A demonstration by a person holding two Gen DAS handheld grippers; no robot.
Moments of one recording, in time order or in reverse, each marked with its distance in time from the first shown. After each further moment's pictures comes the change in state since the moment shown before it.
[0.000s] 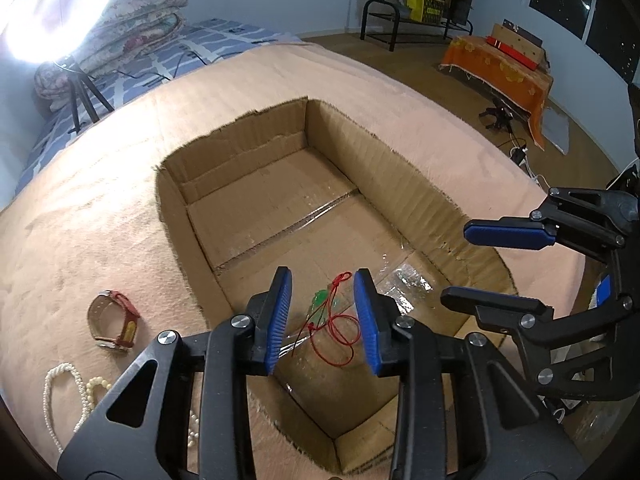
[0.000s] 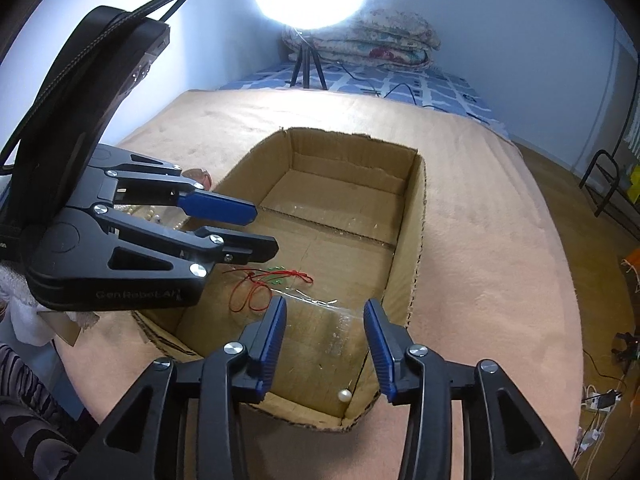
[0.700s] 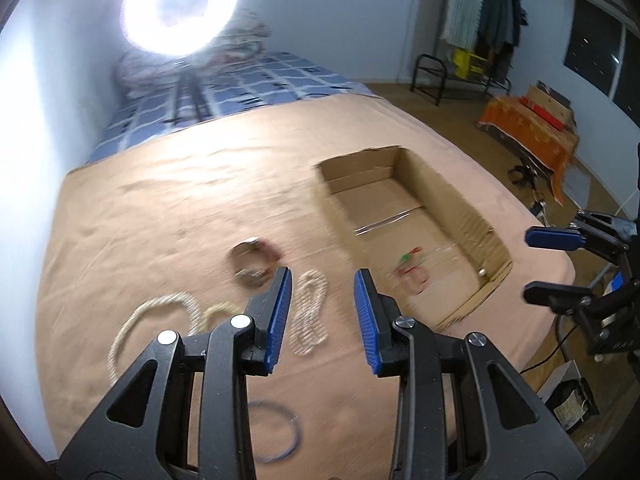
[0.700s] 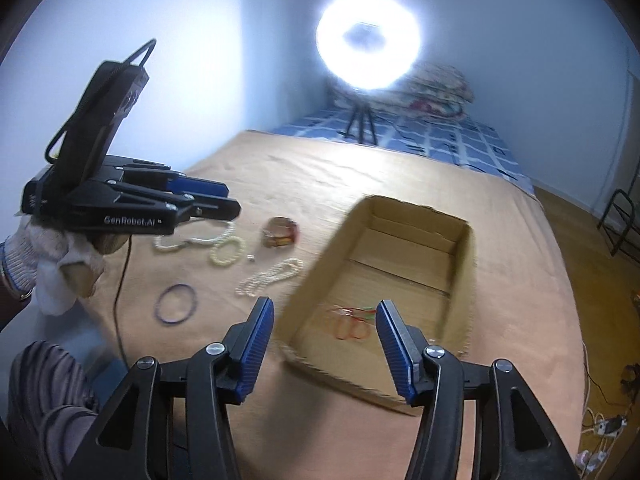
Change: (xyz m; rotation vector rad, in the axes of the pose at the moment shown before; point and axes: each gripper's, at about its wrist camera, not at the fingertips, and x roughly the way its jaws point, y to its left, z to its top) left arm -0.146 0.094 -0.079 -0.174 -0.157 0.108; right arm -0.074 0.077 0.011 -0.082 -0.146 0.128
